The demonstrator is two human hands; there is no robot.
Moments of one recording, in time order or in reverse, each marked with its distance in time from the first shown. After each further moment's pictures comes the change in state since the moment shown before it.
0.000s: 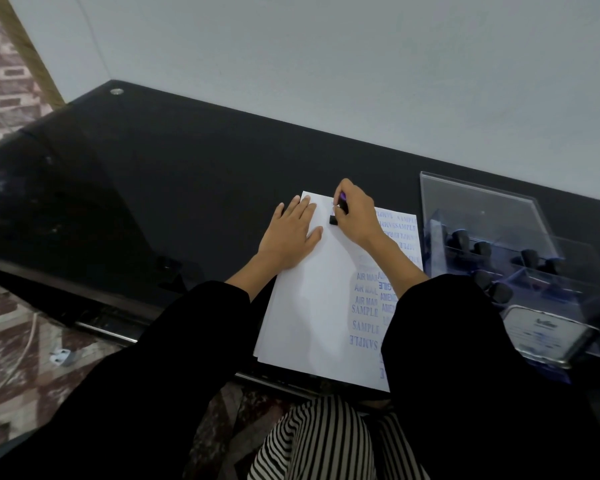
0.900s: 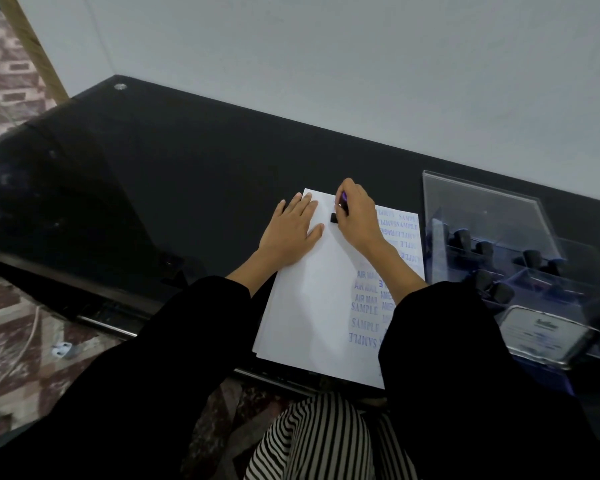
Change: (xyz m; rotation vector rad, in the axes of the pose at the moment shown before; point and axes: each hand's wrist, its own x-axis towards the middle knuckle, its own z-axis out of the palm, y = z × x) left_hand 0.001 0.000 0.000 0.000 0.002 -0.009; right_hand -0.006 0.002 0.006 -0.004 0.045 -0.018
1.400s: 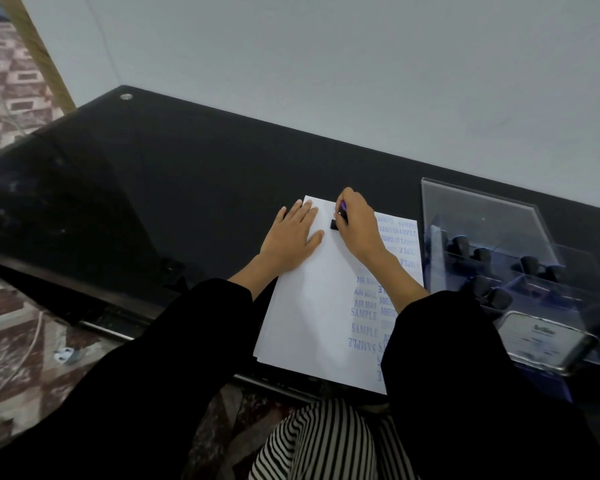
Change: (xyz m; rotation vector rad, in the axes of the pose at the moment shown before) left_hand -0.001 0.001 -0.003 -0.004 -0.025 -0.008; right_hand -0.005 -0.001 -0.002 -0.028 -0.007 -0.008
